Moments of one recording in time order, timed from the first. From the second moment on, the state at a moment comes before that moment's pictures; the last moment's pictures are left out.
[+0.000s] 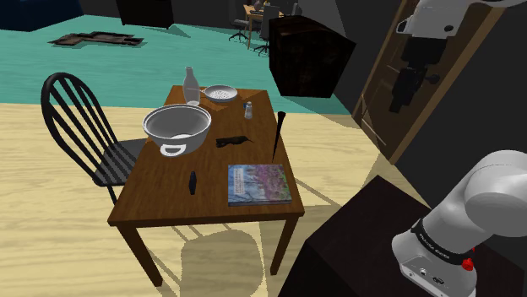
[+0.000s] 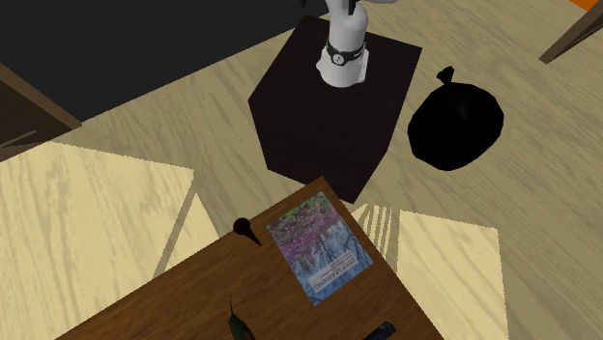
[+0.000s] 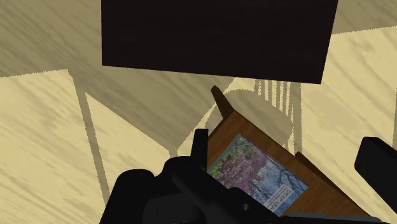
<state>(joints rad) 0.02 -0.82 -0.03 -2.43 0.05 1.46 -0.06</state>
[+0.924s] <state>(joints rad) 0.03 -0.39 -0.08 -2.31 0.09 1.79 -0.13</state>
